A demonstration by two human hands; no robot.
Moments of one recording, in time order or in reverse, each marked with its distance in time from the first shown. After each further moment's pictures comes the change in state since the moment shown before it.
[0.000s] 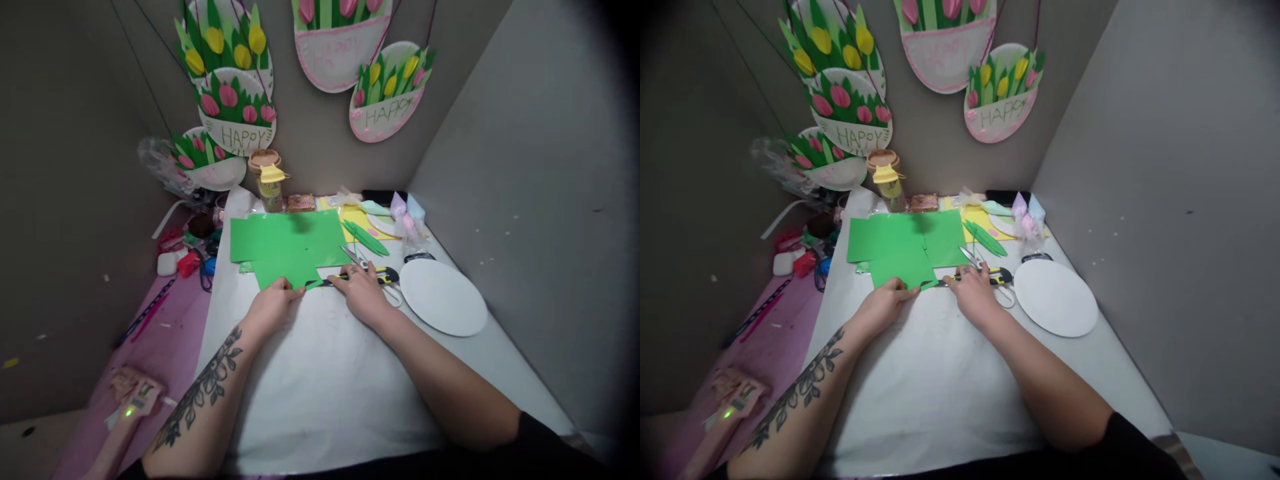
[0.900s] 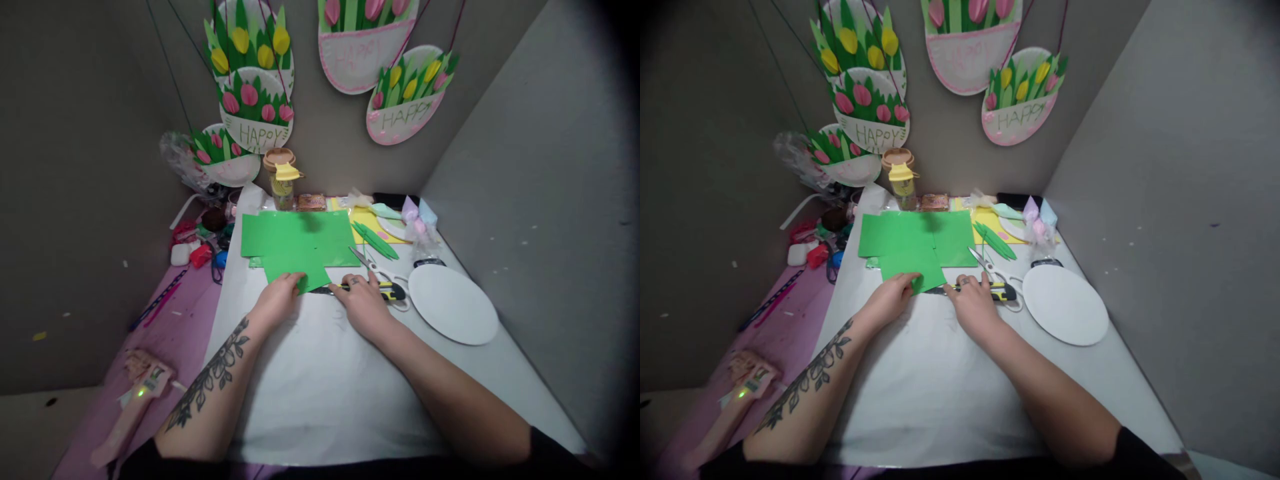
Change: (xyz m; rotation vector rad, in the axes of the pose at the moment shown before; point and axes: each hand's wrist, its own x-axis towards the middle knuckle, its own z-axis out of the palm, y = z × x) left_hand 0.005 -0.006 0.005 -0.133 0.134 -0.070; right_hand -0.010 -0.025 -0.007 -0.024 -0.056 -0.031
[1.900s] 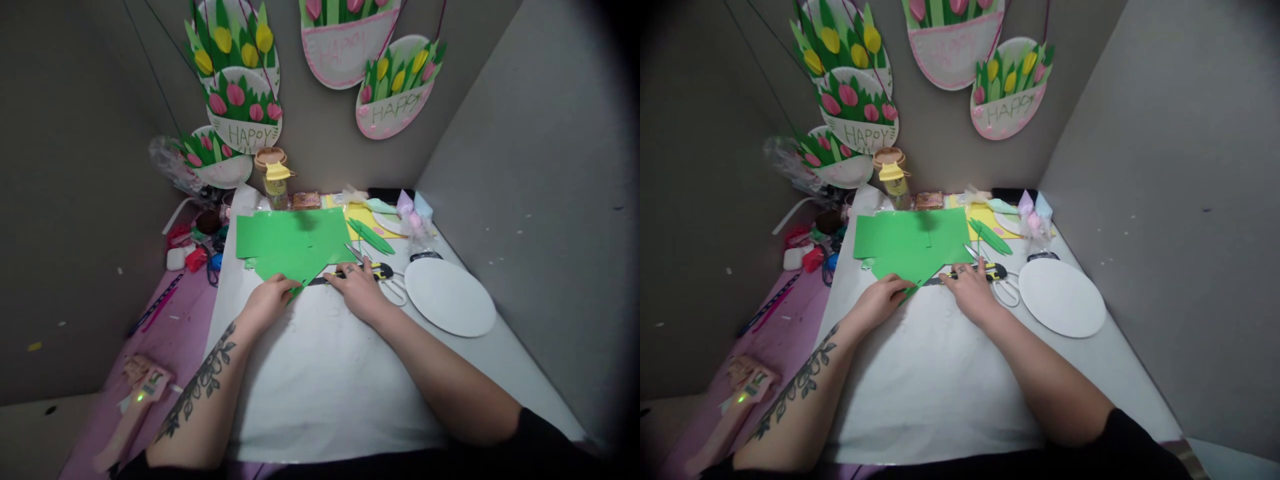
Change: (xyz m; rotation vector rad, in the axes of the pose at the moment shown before) left_hand -0.010 0.001 -0.016 0.021 -0.042 0.055; right_hand 0.016 0.021 0.013 0.019 0.116 -0.078
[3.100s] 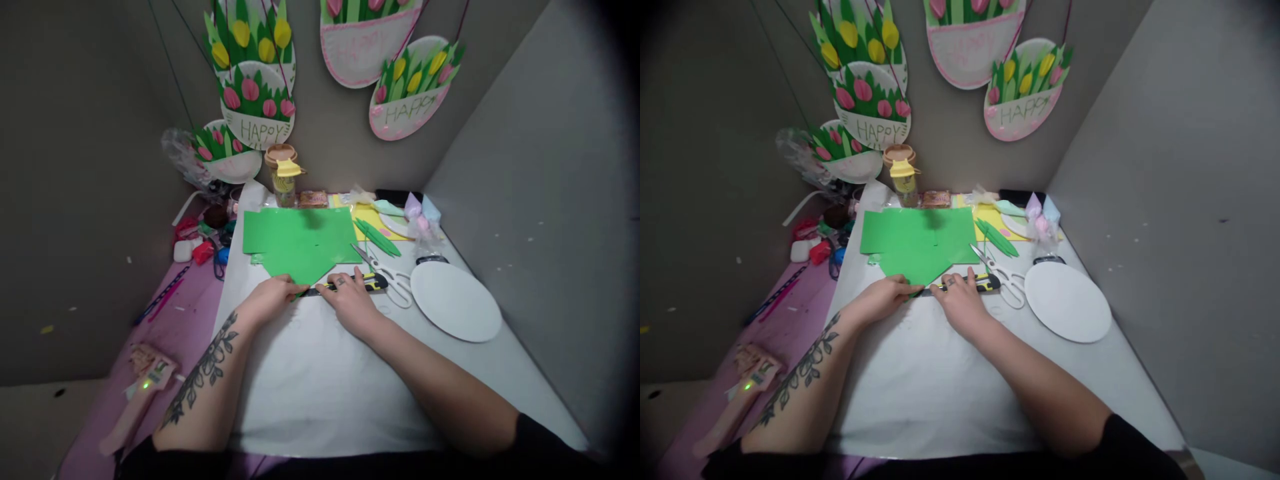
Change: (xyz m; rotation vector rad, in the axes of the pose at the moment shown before) left_hand 0.001 -0.014 -0.005 0.088 -0.187 0.155; right_hand -0.008 -0.039 -0.005 0.038 -0.011 -0.096
